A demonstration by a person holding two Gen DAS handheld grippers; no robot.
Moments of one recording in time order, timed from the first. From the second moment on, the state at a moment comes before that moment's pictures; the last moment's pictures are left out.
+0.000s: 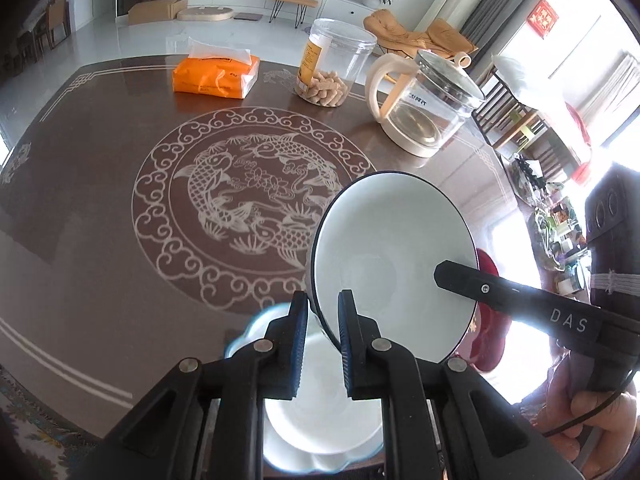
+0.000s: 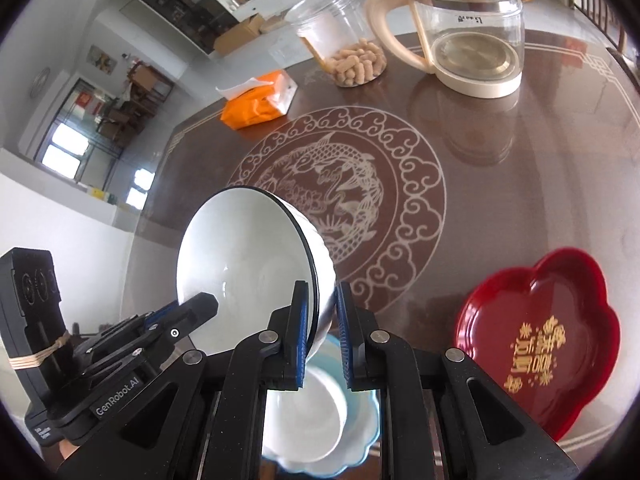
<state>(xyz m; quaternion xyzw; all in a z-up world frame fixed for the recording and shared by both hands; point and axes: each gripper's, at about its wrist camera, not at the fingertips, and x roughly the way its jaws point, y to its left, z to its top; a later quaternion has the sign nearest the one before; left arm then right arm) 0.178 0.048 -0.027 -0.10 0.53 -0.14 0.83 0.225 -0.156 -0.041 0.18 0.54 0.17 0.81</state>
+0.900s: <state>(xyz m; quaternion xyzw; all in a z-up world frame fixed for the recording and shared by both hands) 0.105 0.053 -0.094 -0.09 0.56 -0.11 0.82 0.151 -0.132 -0.108 0.15 0.56 0.16 0.80</state>
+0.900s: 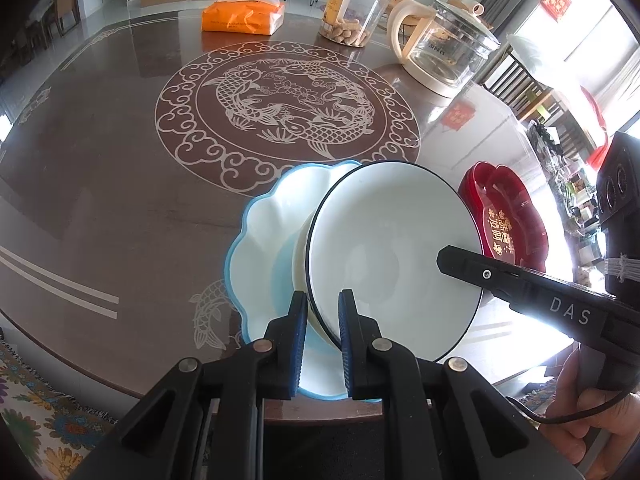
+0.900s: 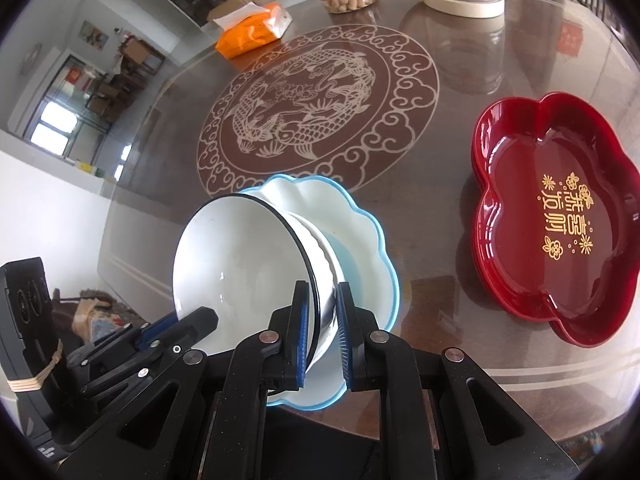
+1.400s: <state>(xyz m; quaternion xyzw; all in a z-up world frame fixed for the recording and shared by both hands) 0.108 0.052 -0.081 -0.05 0.53 -0.09 0.84 0.143 -0.116 -0.103 0.06 0.51 0.16 0.84</state>
